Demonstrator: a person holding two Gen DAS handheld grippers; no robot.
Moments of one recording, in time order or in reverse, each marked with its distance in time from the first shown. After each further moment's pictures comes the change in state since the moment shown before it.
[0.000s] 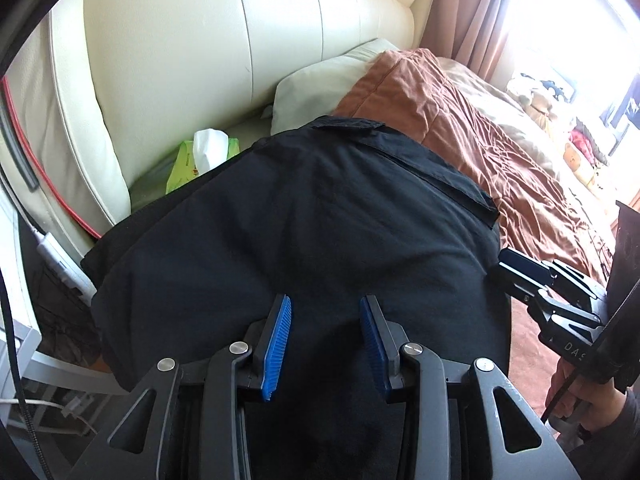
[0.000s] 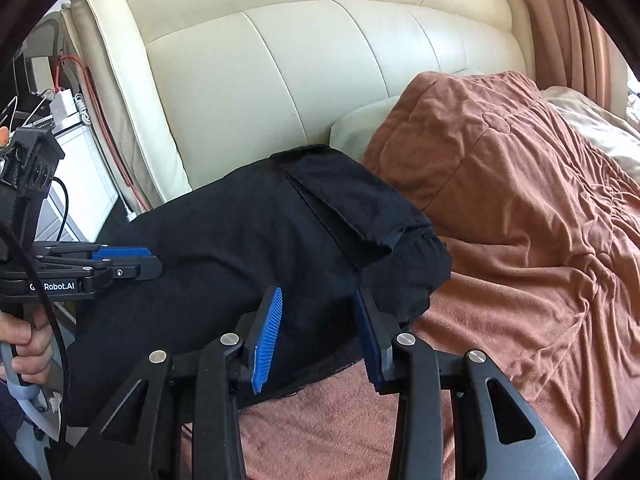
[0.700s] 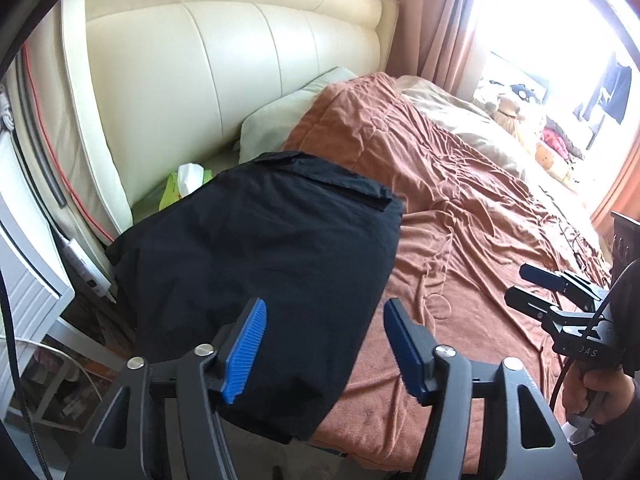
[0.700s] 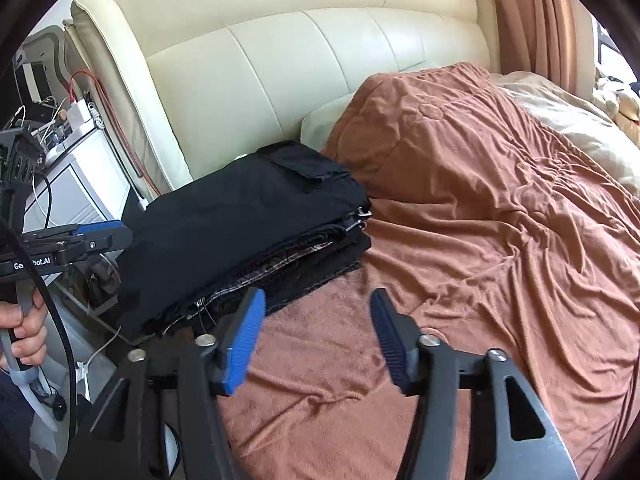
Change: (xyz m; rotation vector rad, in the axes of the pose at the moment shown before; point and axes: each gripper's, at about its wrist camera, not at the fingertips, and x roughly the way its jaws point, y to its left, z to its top) left arm -0.101 -0.081 -0.036 0.065 -0.098 -0.024; right arm -0.149 -0.016 -0.025 0.061 0.047 -0.085
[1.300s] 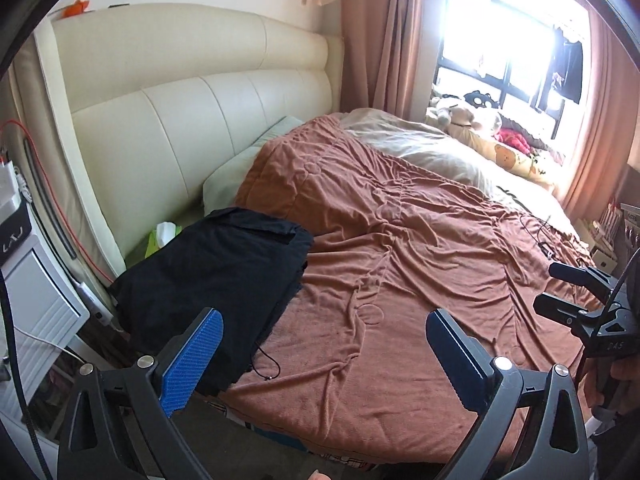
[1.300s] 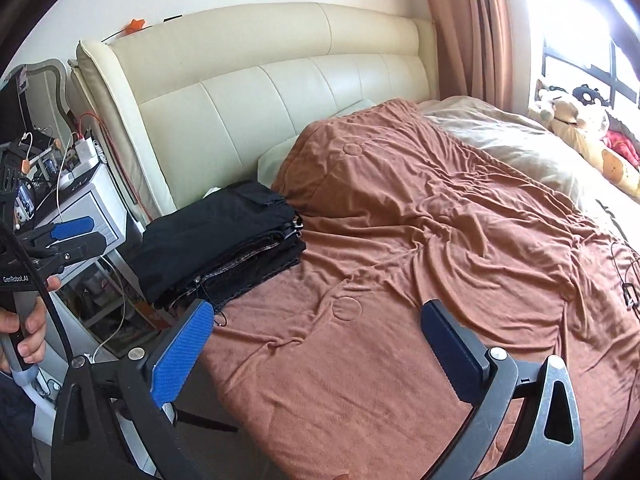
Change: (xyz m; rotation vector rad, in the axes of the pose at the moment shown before) left arm -0.107 -0.112 -0.020 0.130 -0.140 -0.035; right arm -0.199 -0.004 -0.054 0.045 -0.099 -0.143
